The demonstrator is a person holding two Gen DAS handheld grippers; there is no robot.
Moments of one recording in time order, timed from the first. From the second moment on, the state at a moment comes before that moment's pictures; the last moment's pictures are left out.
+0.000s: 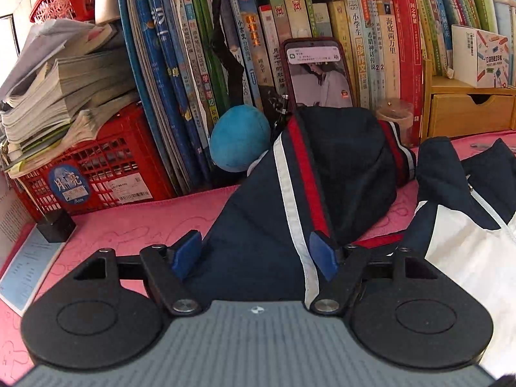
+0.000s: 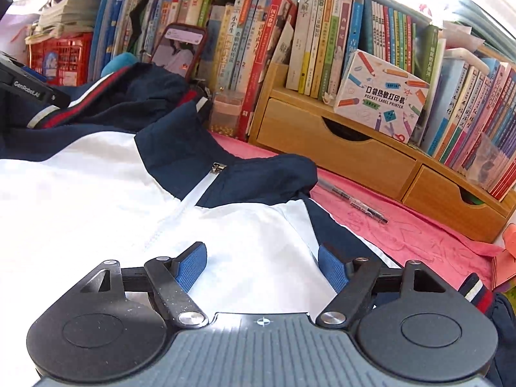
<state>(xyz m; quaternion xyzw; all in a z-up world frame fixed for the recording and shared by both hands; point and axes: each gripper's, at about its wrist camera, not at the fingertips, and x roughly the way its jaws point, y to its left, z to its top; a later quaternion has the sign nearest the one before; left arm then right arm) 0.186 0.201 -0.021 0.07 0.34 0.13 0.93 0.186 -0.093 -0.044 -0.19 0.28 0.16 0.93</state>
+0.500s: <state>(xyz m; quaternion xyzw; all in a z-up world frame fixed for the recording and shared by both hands) 0.093 0.281 -0.019 0.05 0.35 0.27 0.90 0.193 -0.099 -0.048 -0.18 0.29 0.16 0.93</state>
